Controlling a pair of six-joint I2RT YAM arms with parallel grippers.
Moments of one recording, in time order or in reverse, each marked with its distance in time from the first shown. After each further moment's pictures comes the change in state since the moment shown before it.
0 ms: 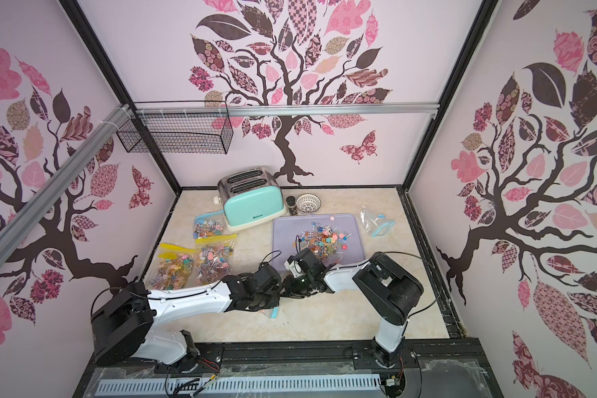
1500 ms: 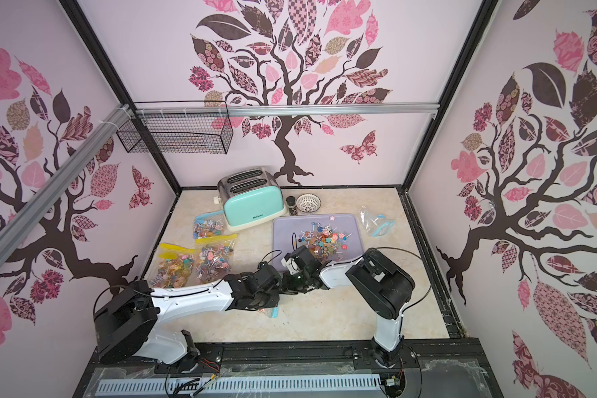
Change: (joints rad) left arm 0.015 0.035 0.018 -0.026 -0.028 0.021; right arm 0.000 0.067 0.067 0.013 -0.001 -0.001
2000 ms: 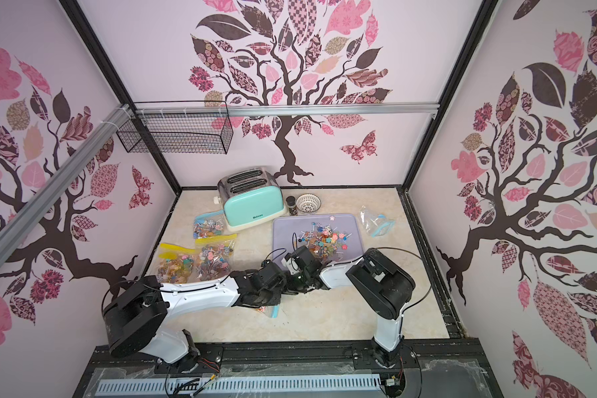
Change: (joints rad) left arm 0.007 0.056 0.049 -0.025 -0.026 0.032; right arm 0.000 -0.001 -0.005 0.004 0.002 -0.002
